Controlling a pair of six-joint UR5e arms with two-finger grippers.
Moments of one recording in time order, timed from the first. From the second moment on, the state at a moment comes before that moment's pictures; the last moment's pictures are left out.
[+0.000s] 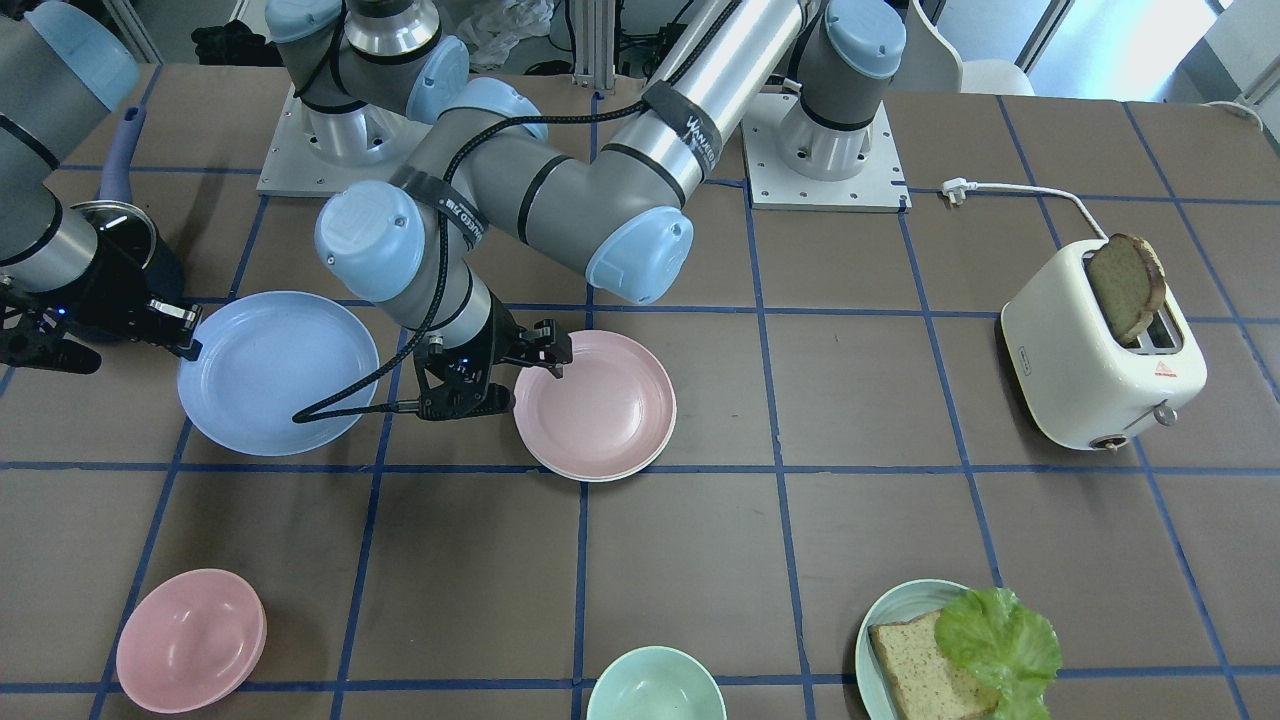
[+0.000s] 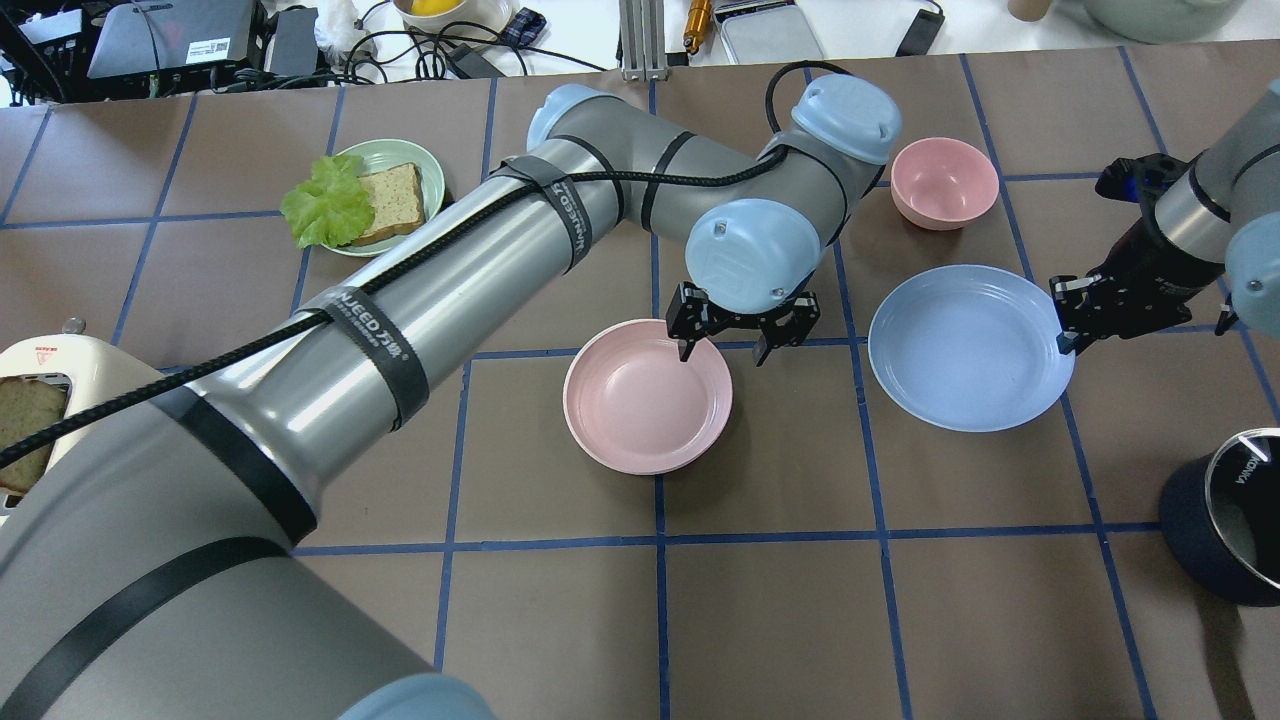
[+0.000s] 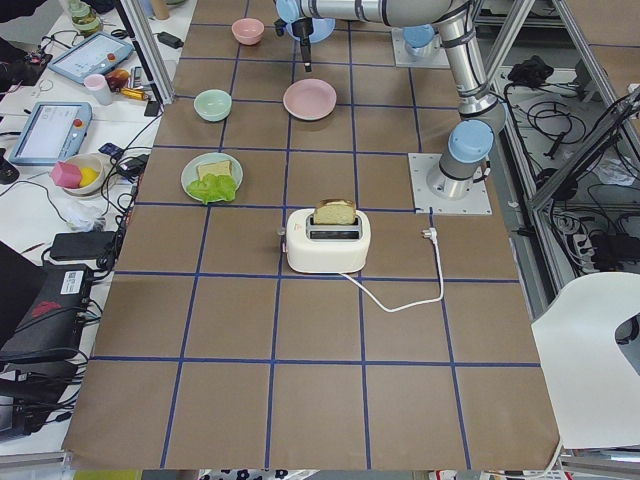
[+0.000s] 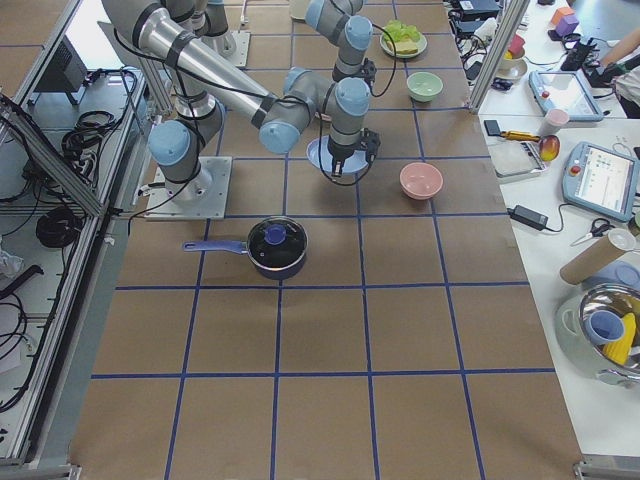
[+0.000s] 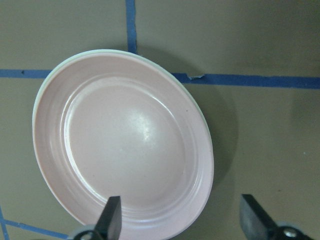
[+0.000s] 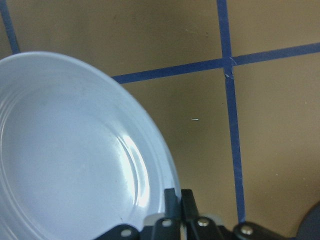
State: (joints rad) left arm -2.15 -2.19 -1.23 -1.56 1.70 -0.65; right arm 1.14 -1.50 1.95 -1.92 -1.50 -0.27
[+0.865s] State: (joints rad) left arm -1.97 -1.99 -1.24 -1.56 1.69 -0.46; right arm 1.45 -1.49 1.97 -1.98 -1.50 0.20
